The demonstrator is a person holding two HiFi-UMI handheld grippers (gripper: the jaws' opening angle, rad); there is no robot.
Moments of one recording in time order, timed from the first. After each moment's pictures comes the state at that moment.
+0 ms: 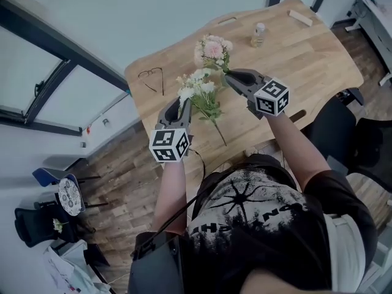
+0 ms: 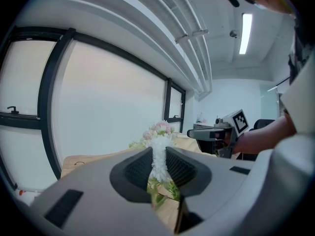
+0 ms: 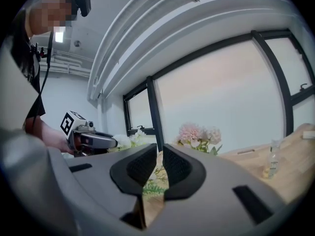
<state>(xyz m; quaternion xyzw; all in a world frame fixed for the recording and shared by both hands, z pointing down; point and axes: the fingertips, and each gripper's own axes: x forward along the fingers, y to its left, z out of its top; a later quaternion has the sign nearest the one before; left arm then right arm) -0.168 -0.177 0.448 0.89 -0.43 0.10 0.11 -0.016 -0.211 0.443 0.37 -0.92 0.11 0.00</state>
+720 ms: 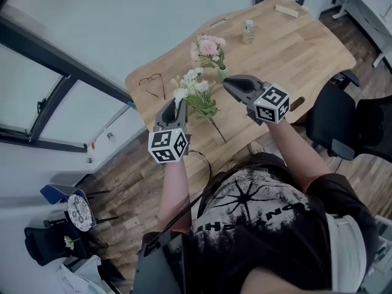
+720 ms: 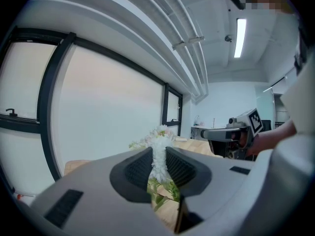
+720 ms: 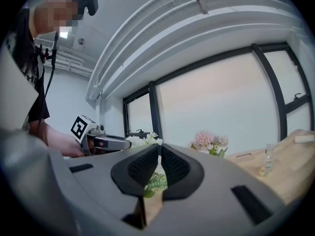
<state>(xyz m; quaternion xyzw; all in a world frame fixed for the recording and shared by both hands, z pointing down) -0.191 -0.166 0.436 0.90 -0.42 0.08 0.09 -0.039 -0.150 0.417 0.40 -0.91 0.08 -0.02</state>
